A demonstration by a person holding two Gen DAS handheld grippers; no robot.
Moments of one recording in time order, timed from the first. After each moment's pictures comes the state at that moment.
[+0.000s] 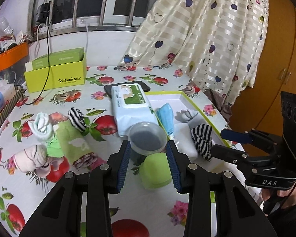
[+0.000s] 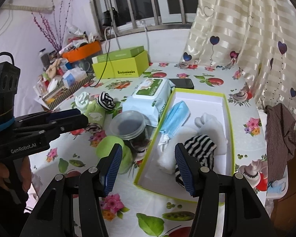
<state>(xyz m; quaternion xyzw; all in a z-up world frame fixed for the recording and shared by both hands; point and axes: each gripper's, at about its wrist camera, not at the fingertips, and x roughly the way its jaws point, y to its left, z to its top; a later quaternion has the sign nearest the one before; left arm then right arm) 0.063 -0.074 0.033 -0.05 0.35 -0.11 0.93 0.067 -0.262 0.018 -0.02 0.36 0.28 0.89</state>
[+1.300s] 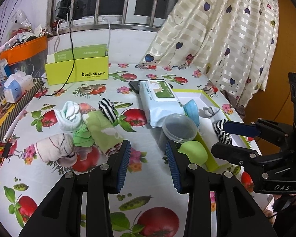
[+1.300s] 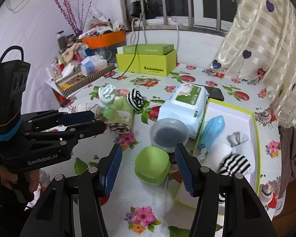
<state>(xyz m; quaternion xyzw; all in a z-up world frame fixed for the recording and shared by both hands) 0.044 -0.027 0.021 -0.06 0.35 -0.06 0.93 0.057 -0.184 0.029 -0.08 0.35 0.33 0.87</state>
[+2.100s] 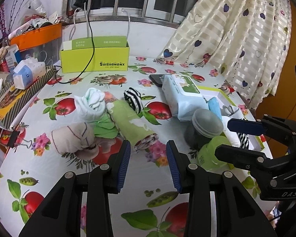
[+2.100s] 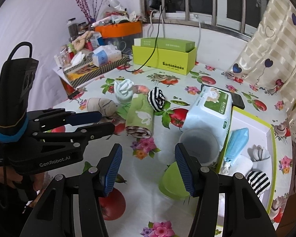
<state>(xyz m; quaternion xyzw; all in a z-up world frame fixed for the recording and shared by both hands) 0.044 0.016 0.001 -0.08 0.36 -0.02 0.93 0.062 -0.130 0.023 -0.12 0.36 0.36 0.85</state>
